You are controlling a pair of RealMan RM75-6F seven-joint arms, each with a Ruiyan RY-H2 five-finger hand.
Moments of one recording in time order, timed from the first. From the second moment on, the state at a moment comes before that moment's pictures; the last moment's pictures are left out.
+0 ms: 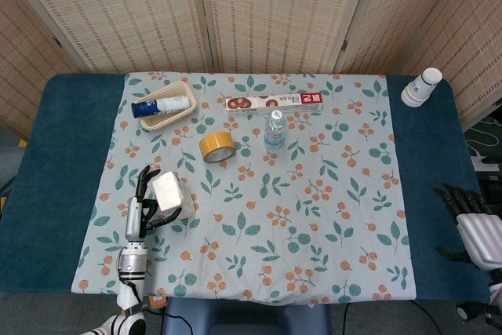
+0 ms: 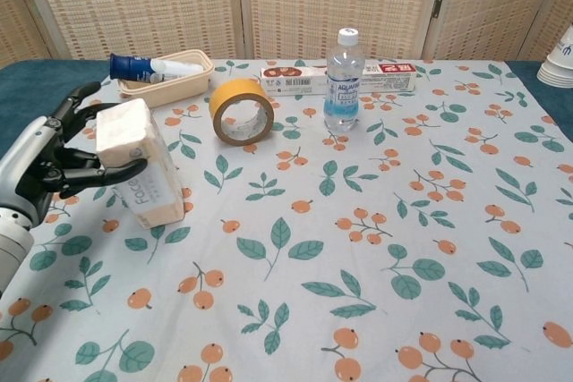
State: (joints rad) left arm -0.37 -2.02 -0.24 -1.00 1.39 1.42 -0.70; right arm 0.13 -0.81 0.00 -1.83 -1.43 1.25 -0.01
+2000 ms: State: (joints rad) left arm -0.57 -1.45 -0.31 -2.27 0.77 1.51 1.29; right arm 0.15 -0.78 0.00 -1.83 -1.43 1.22 0.04
